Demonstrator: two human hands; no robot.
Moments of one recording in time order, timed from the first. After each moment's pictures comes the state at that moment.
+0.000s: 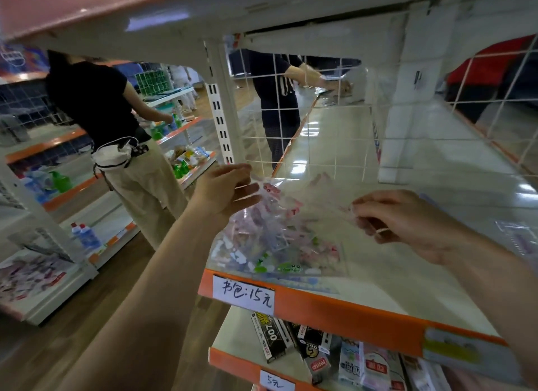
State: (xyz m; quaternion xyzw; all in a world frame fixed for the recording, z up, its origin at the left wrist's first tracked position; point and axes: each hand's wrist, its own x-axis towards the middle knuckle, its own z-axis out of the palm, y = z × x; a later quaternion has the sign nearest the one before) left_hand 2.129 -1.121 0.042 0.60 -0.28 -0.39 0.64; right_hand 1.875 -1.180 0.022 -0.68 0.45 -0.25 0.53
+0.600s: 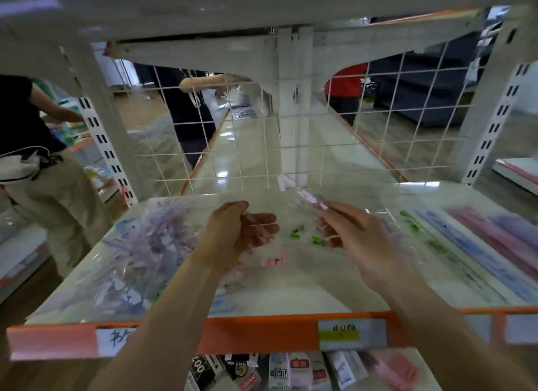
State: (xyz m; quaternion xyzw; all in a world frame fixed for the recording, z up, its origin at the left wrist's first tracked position) left_hand 1.999 -1.174 -0.005 0.50 -0.30 -0.57 0.58; right_hand 1.810 -1.169 -0.013 -0.49 0.46 -0.53 0.51
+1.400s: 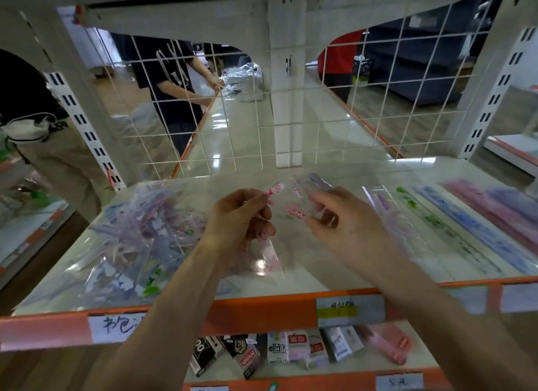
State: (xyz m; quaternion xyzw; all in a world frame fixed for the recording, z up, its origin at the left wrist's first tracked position) left_hand 1.989 -1.158 -0.021 0.49 -0.44 -0.52 0.55; right_hand 1.808 -1.162 -0.029 -0.77 0.51 -0.38 0.11
